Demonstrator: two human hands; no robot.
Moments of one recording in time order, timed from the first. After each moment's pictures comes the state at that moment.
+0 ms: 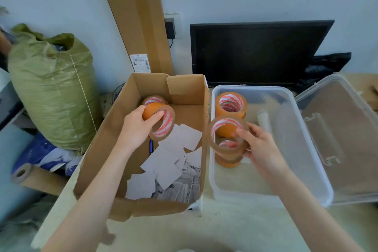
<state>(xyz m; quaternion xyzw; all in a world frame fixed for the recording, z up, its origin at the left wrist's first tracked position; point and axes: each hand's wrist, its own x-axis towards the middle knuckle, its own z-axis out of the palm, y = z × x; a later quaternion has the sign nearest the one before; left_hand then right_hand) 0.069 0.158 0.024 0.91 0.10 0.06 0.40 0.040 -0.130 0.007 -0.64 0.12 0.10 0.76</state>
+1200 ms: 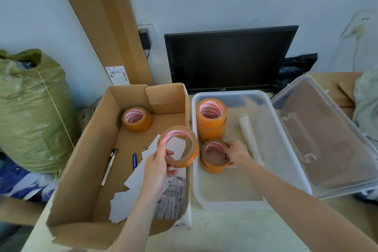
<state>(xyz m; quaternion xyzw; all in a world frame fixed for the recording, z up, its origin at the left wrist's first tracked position) 0.036 0.061 -0.014 0.67 0.31 -0.05 0.67 0.116 -0.158 -0.111 -0.84 0.23 0.19 0.45</state>
